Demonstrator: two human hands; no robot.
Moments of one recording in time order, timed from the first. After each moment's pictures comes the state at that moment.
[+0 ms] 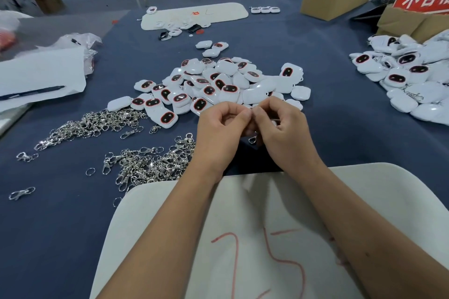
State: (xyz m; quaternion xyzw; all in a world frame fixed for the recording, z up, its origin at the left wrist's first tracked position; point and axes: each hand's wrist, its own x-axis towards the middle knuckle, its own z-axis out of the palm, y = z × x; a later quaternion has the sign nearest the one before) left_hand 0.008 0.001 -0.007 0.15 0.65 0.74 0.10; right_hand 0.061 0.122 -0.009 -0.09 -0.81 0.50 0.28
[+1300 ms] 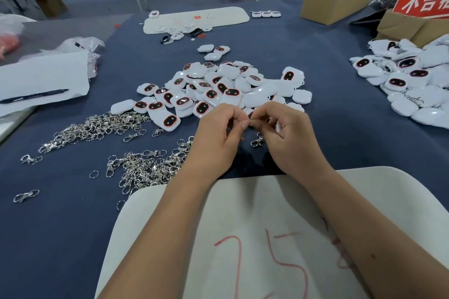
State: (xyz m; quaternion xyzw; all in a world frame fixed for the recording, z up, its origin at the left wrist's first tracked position) left_hand 0.000 -0.019 -0.005 0.33 0.79 0.52 -0.02; right_hand 0.063 0.133 -0.013 0.00 -0.87 0.40 0.31
